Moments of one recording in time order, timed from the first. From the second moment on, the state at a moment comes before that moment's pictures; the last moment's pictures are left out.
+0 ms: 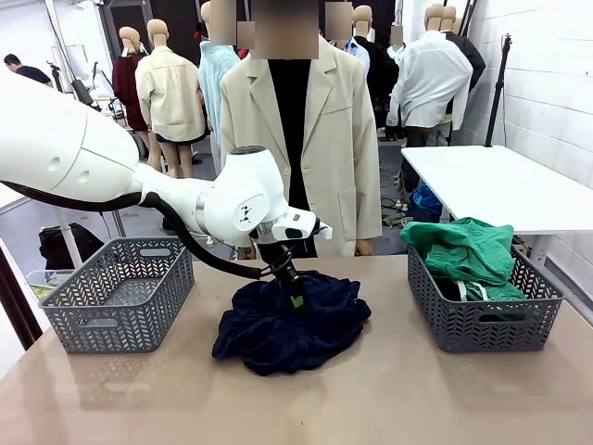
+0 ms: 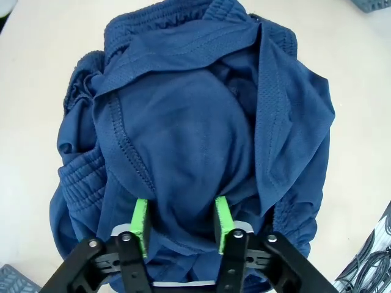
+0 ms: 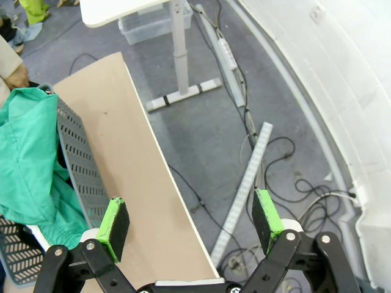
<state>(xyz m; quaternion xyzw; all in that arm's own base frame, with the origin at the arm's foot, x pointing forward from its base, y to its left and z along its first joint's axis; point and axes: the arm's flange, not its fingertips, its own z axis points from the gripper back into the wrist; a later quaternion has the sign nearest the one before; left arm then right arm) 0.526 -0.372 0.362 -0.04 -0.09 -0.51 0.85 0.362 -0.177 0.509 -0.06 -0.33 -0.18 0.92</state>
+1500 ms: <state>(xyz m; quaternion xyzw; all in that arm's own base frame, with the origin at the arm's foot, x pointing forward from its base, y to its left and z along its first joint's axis) 0.430 -0.292 0.658 -0.05 -0.24 -0.46 0.85 0.362 -0.177 0.509 -0.06 -0.33 -0.18 0.92</state>
